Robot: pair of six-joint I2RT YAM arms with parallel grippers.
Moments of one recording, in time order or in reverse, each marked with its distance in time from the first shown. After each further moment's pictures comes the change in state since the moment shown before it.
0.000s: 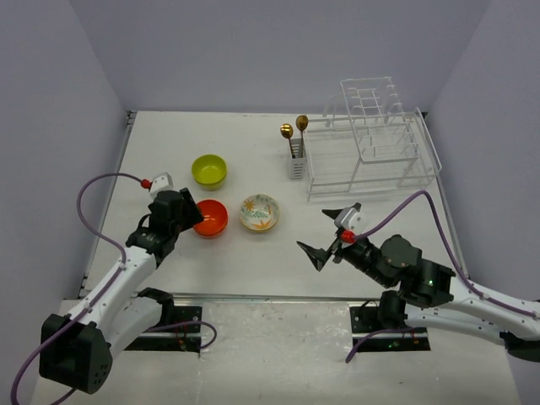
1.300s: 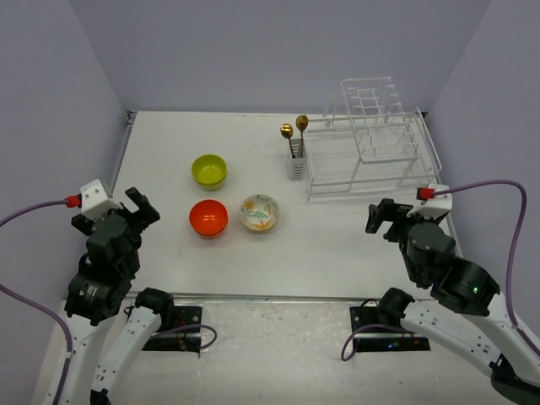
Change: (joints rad) left arm -0.004 -0.508 0.344 -0.433 -0.377 0.227; right arm -0.369 -0.080 0.255 -0.600 0.469 0.533
